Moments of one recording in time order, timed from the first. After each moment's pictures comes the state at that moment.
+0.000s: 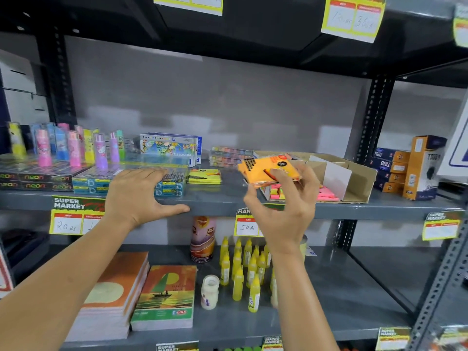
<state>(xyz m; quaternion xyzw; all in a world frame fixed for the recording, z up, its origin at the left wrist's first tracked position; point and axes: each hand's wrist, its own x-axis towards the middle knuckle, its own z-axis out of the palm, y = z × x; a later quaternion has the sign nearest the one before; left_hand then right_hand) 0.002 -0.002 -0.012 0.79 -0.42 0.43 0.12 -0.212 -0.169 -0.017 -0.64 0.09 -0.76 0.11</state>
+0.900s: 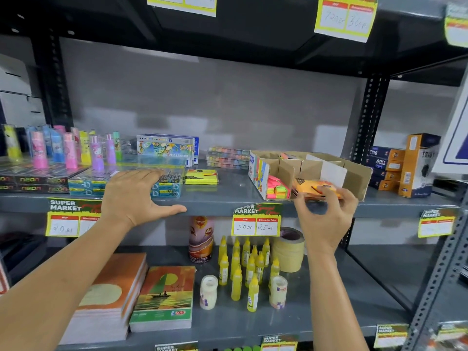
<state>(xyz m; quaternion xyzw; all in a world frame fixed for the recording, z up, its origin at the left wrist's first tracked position) 0.003 -0.002 -0.012 0.79 -0.41 0.43 0.12 -0.248 -0.252 -0.049 -0.61 0.28 -0.74 0.11</state>
